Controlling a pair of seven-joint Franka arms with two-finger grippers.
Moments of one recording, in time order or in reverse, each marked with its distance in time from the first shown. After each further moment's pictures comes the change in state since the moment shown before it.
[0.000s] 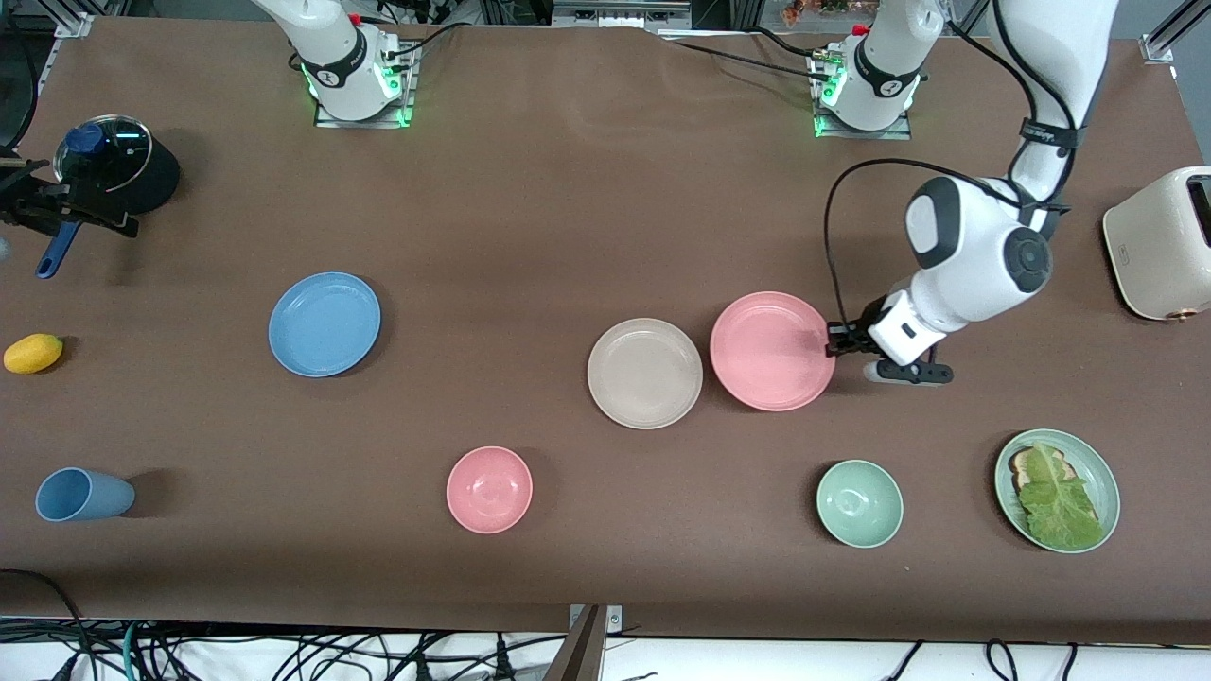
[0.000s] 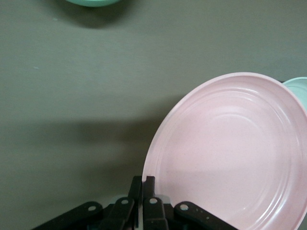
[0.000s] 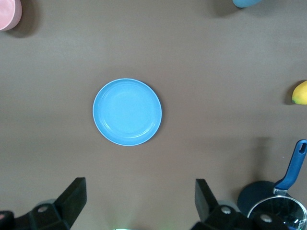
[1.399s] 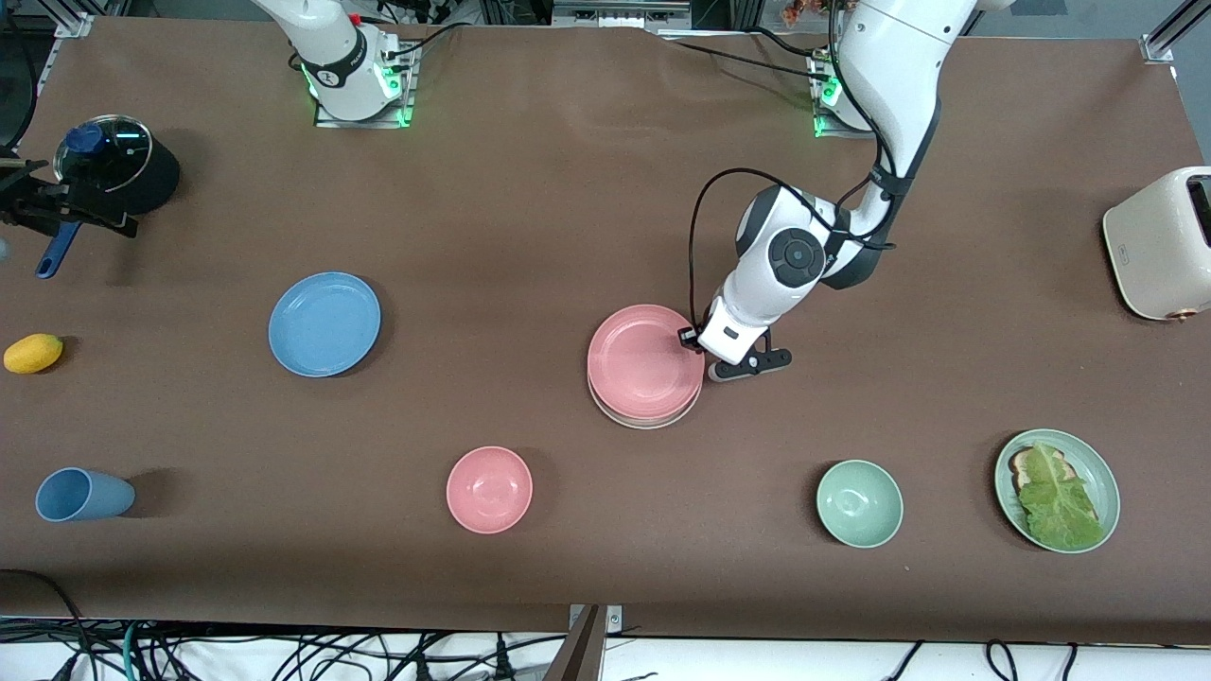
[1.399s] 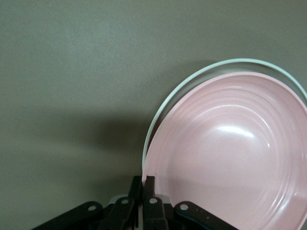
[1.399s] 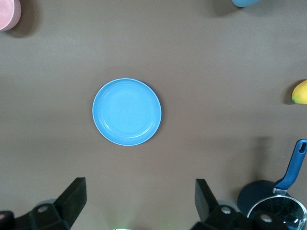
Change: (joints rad) left arm -0.324 0.244 0.009 0.191 0.133 0.122 -0.615; right arm 0.000 0.001 -0.002 0.000 0.000 0.000 0.000
